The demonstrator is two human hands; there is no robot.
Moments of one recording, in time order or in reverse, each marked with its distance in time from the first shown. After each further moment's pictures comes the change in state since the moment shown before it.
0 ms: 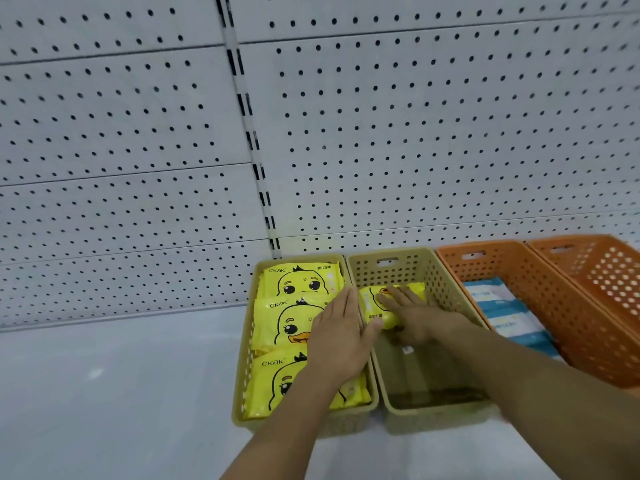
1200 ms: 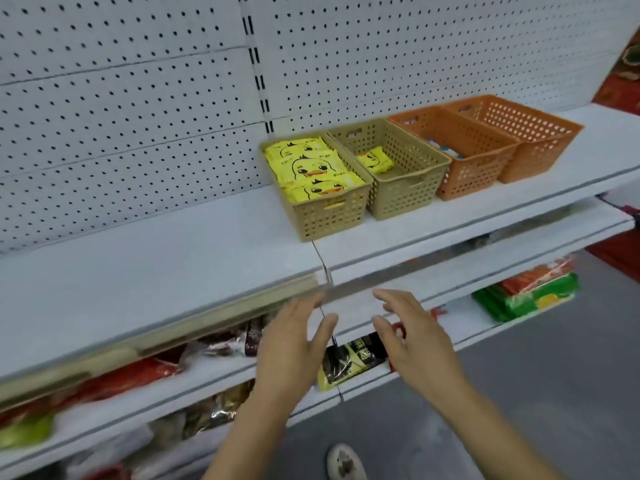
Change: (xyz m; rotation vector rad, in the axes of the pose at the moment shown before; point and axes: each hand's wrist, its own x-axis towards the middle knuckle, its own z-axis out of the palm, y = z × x) left_hand -0.360 -0.134 0.002 -0.269 0.119 0.219; right_hand -0.354 -0.289 0.192 0.692 0.815 0.135
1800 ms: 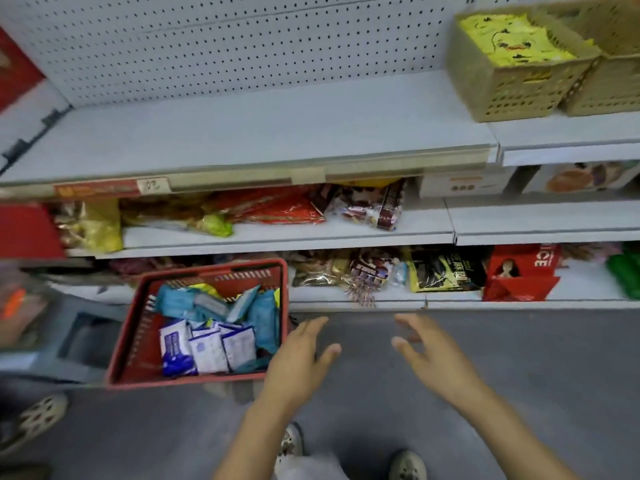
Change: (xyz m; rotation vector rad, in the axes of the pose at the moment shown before) left_hand -0.332 -0.147 -0.069 0.036 -0.184 -0.526; right_hand -0.223 -0.111 0.138 0.051 -0.643 0.100
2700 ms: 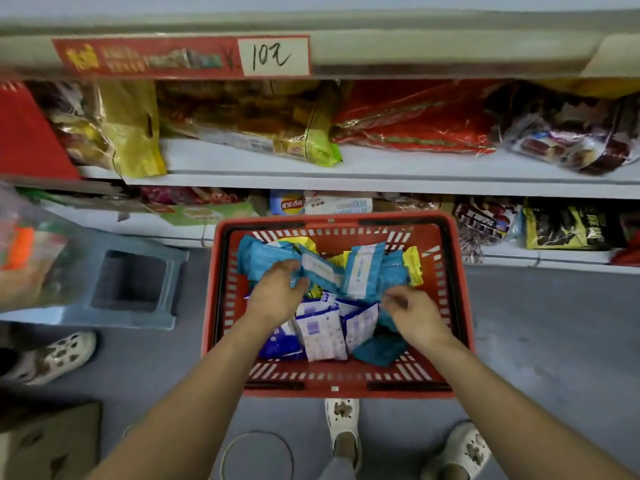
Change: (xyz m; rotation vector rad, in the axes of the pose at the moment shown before) left_hand 0.139 -0.378 -0.118 -0.058 -0.102 -0.315; right_hand 0.196 -0.143 0.342 0.165 -0.145 0.446
